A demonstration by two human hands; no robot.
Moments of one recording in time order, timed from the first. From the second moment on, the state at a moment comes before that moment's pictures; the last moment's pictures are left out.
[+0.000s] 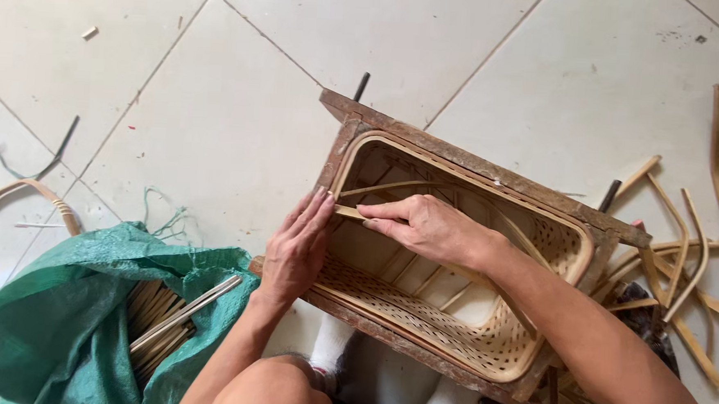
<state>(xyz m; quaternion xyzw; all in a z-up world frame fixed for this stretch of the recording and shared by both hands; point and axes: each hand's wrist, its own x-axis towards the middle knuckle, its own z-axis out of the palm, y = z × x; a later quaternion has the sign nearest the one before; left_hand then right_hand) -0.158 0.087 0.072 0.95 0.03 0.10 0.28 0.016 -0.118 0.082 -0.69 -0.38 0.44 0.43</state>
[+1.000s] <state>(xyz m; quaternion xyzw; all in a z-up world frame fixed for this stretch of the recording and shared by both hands) -0.162 0.077 0.021 0.89 0.31 0.03 0.33 0.220 -0.480 -0.155 -0.99 0.03 -0.05 0.11</state>
